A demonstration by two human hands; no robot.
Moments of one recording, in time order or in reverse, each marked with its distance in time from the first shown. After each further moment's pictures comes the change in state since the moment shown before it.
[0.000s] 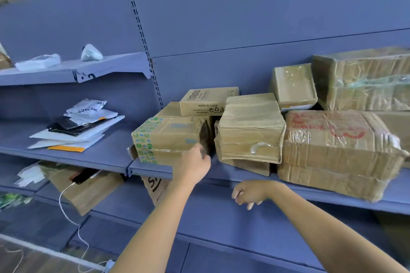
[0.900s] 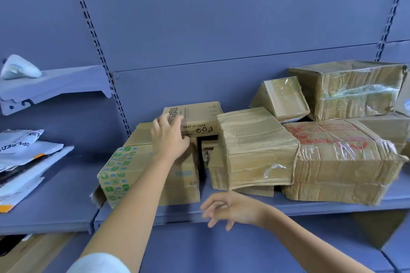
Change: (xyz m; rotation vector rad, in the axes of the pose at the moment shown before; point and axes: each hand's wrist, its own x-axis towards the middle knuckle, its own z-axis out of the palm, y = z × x) left_hand 0.166 -0.009 -0.034 0.209 0.278 0.382; right_hand 0.002 -0.085 -0.007 0.677 0.265 -0.225
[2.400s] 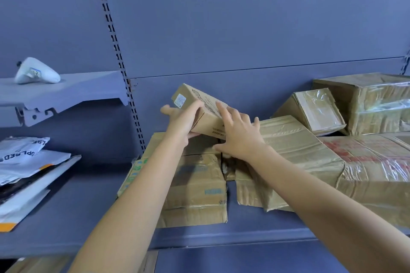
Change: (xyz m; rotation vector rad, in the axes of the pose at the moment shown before) left_hand 0.054 -0.012 -0.062 -1.399 -0.184 -0.587; right_hand 0.105 -0.123 -0.059 -1.135 0.837 -0.011
